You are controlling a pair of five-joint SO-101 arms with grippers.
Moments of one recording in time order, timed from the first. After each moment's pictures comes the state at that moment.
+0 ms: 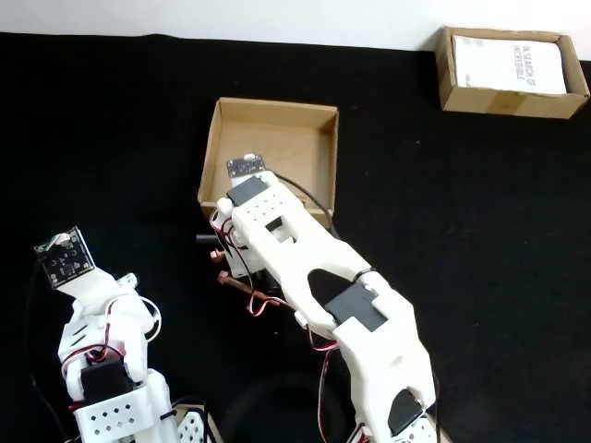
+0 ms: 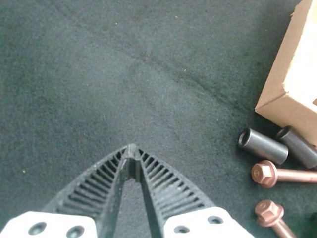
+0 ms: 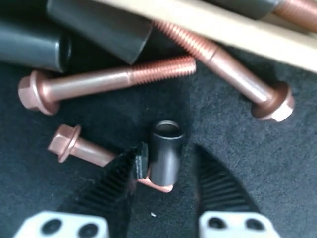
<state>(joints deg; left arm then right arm) -24.7 -103.6 96.3 54.9 10.5 -44.4 28.0 -7.0 79.8 -21.9</state>
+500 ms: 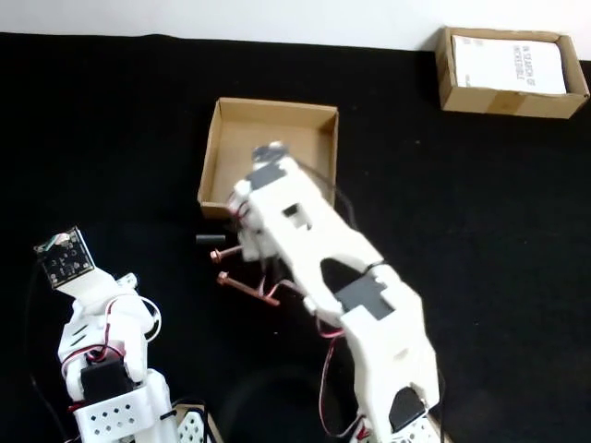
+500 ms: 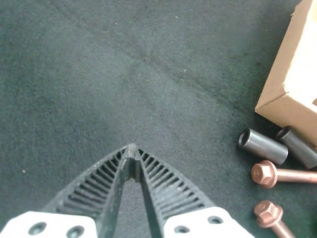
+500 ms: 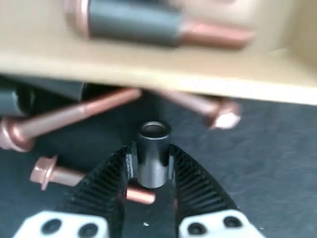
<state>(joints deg) -24.7 -103.6 96.3 54.9 10.5 -37.5 27.1 -12.0 82.8 -25.7</state>
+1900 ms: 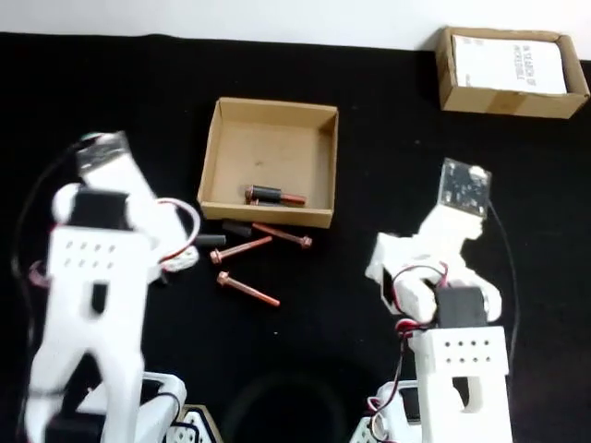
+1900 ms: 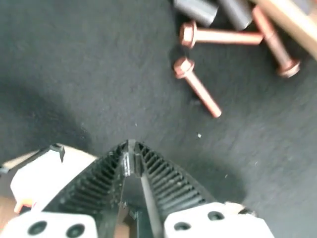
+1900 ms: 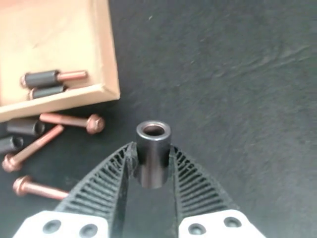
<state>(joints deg) -0.2 -26.2 20.0 101.0 34.9 -7.8 -57.7 52.0 65.4 -17.0</state>
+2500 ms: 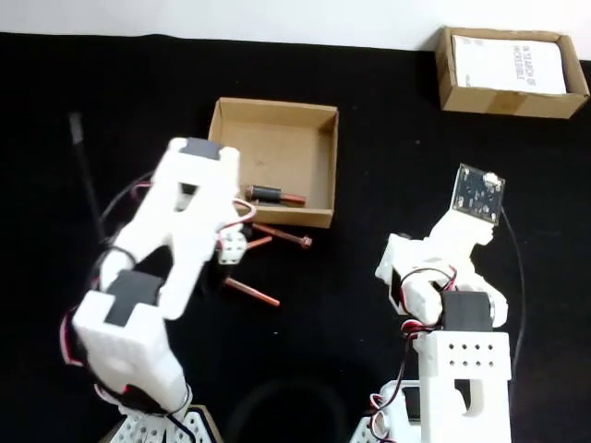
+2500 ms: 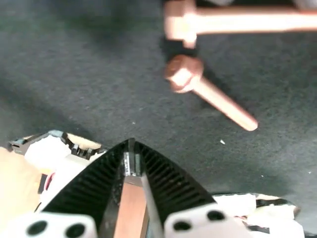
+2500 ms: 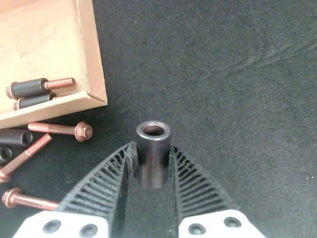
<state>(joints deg) 8.8 18.5 4.6 101.0 35.4 -5.5 -58.2 53.1 64.6 -16.7</state>
